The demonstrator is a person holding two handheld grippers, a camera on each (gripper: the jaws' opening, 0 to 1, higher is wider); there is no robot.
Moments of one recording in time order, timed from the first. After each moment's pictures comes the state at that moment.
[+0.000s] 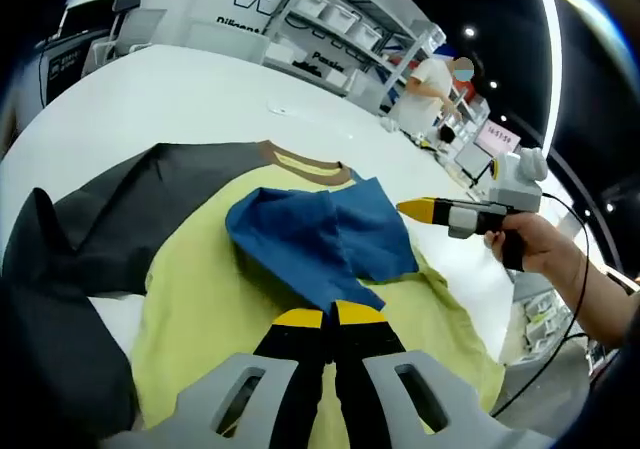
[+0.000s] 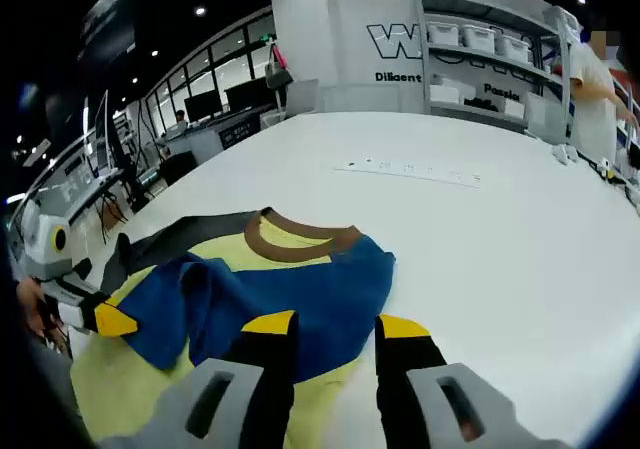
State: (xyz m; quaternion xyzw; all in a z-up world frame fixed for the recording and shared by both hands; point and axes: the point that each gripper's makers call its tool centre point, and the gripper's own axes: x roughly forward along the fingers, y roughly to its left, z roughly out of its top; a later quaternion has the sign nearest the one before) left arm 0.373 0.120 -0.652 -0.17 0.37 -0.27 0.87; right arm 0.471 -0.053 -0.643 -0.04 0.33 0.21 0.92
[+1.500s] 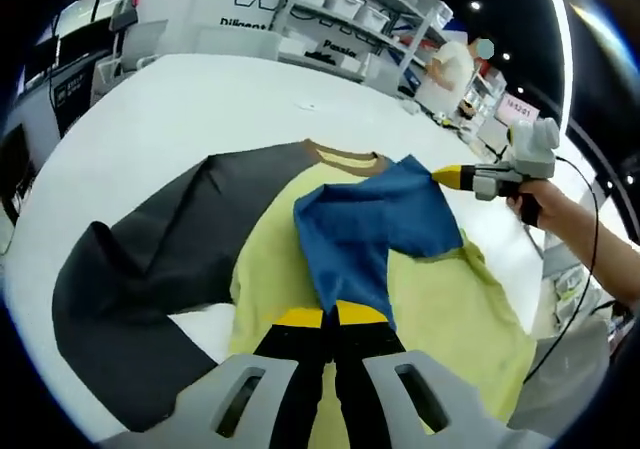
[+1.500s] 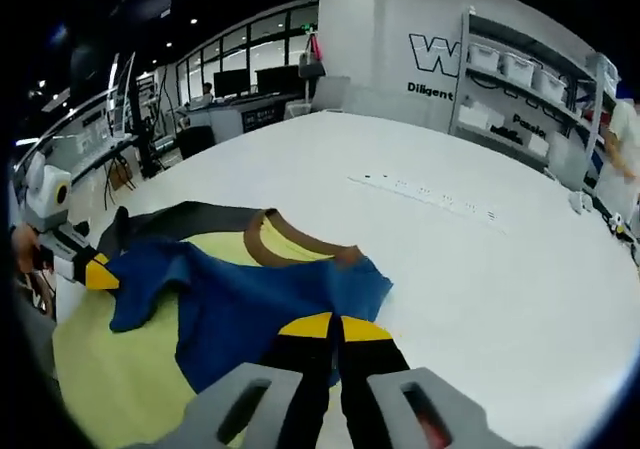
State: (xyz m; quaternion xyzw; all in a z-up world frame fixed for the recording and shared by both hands) left arm 0.378 0.167 -0.652 -0.09 0.39 -0.23 0.89; right arm 0.488 -0.058 -0.627 -0.09 0.31 0.24 0.92
